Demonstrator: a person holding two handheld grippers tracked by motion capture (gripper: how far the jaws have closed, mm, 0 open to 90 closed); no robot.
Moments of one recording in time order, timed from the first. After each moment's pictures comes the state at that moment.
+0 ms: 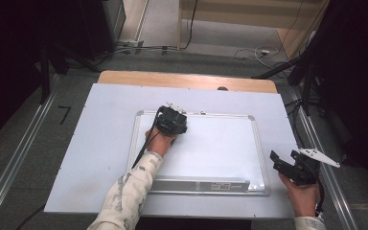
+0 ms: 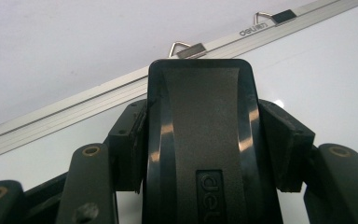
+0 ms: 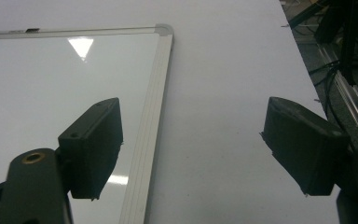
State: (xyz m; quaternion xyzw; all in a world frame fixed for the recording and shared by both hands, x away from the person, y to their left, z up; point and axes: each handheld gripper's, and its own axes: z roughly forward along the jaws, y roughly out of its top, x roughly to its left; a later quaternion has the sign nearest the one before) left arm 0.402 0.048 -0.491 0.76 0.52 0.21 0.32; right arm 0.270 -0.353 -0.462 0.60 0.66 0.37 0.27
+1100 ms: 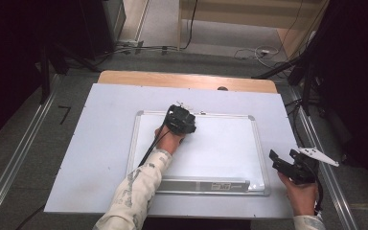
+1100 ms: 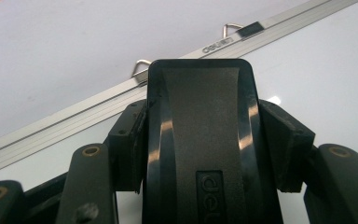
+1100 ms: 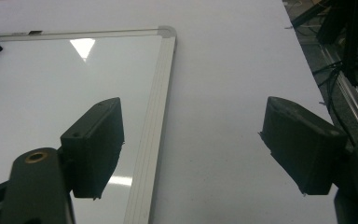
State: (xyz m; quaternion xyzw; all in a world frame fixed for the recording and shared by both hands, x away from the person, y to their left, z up) left arm 0.411 0.013 -0.490 0.78 0.50 0.21 0.31; right arm 0.273 -0.351 -0.462 0.60 0.66 0.38 0.27
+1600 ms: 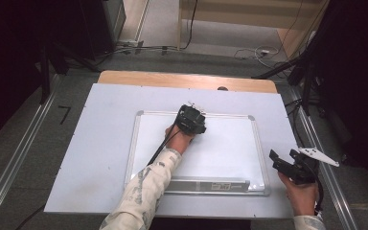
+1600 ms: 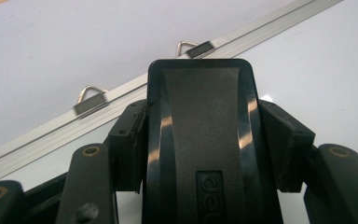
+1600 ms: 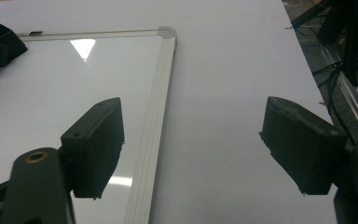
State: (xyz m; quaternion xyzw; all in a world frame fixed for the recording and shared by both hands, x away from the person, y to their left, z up) left arm 0.416 -0.021 -0.489 0.79 0.48 0.20 0.32; right arm 0.272 -0.352 -0.462 0.60 0.66 0.38 0.27
